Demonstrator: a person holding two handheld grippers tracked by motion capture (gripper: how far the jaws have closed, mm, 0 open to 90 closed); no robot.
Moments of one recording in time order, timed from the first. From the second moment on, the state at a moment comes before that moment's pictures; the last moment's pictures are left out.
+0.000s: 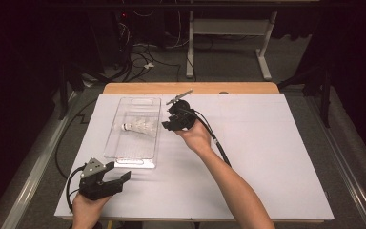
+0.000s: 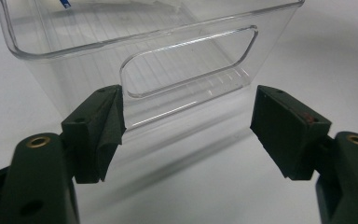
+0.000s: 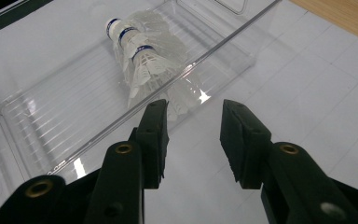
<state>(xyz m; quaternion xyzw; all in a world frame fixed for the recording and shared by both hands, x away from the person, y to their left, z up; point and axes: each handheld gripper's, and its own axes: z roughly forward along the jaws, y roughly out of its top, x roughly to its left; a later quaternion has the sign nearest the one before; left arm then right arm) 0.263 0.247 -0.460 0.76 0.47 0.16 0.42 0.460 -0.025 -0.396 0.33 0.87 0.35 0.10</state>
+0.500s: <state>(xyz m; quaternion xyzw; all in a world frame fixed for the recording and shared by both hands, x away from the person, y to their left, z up) 0.263 0.247 -0.460 0.76 0.47 0.16 0.42 0.458 -0.045 -0.395 0.34 0.87 0.35 0.10</state>
